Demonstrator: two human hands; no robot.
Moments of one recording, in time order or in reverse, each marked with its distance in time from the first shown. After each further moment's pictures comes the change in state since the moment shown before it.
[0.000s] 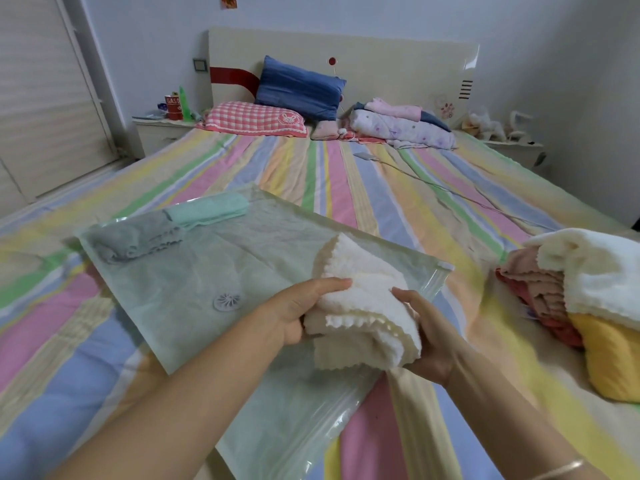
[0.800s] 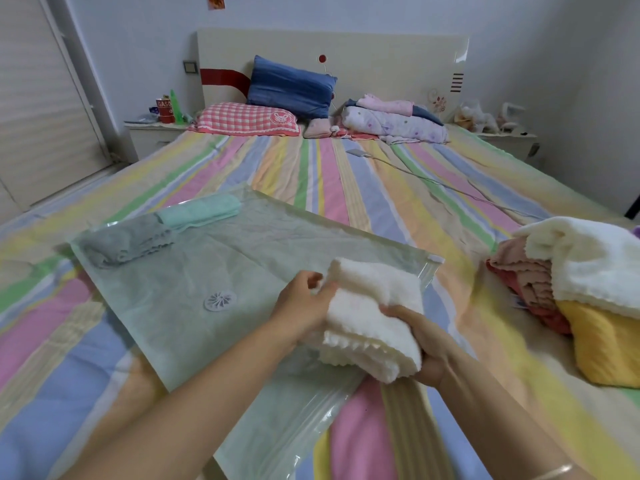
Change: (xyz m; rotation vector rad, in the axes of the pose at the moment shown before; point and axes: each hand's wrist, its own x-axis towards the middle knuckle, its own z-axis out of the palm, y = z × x) left_hand 0.017 -0.020 0.011 0.604 0.427 0.361; right_hand -0.003 0.010 -0.014 -0.046 0.135 0.049
